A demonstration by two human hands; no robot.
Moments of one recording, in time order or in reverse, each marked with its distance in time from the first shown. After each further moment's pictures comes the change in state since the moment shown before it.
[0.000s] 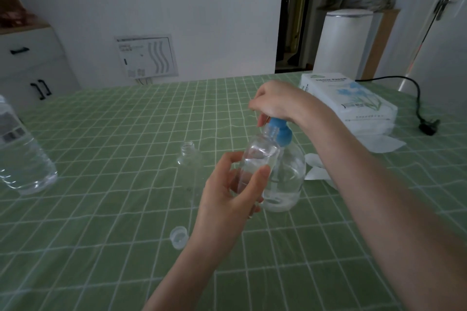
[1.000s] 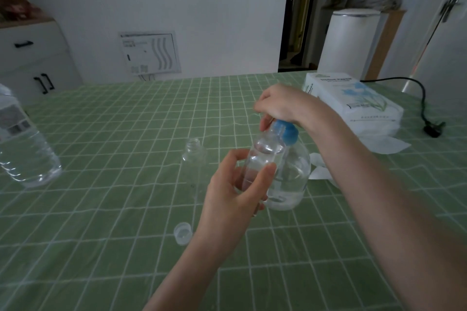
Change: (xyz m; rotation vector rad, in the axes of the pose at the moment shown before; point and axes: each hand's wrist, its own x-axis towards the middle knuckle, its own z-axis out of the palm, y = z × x) left_hand 0.001 -0.002 -0.002 -0.012 -0.021 0.004; right_hand -0.001 0.000 0.005 -0.022 -0.046 0.007
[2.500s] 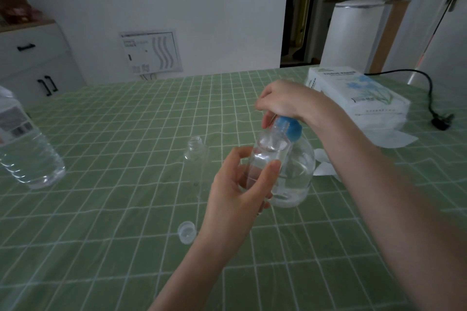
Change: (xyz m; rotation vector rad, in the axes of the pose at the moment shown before) left_hand 0.001 0.000 0.002 -0.008 -0.007 -0.006; right_hand 0.001 0.001 0.000 0.024 -0.007 0.014
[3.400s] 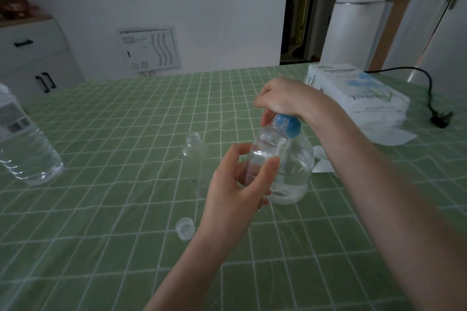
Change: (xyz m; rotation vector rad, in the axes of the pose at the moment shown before) left_hand -0.001 0.000 0.000 0.020 0.009 -0.012; right_hand -0.001 0.002 0.003 -0.021 0.012 -0.005
